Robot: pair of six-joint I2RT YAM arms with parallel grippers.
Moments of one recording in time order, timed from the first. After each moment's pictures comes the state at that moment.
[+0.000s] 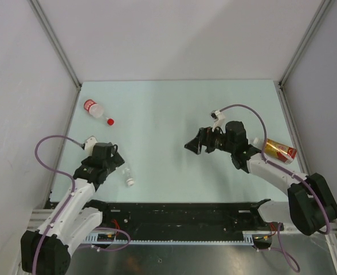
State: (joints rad) left arm -0.22 0.80 0.49 -0.57 -0.37 -0.74; right arm 0.48 1.26 0.65 0.26 -0.48 0.48
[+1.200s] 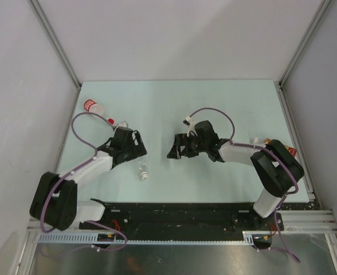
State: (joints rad) left arm -0.38 1.24 0.63 -0.27 -0.12 -0.67; right arm 0.66 1.69 0.86 0.22 -0.45 0.54
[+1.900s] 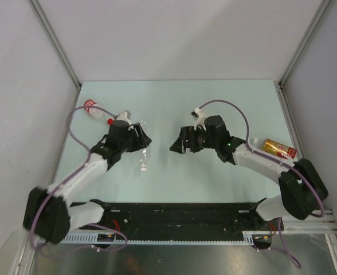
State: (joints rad) left arm -0.41 1.25 0.72 -0.22 0.00 -0.62; right arm 0.65 1.45 0.86 0.08 -0.40 0.53
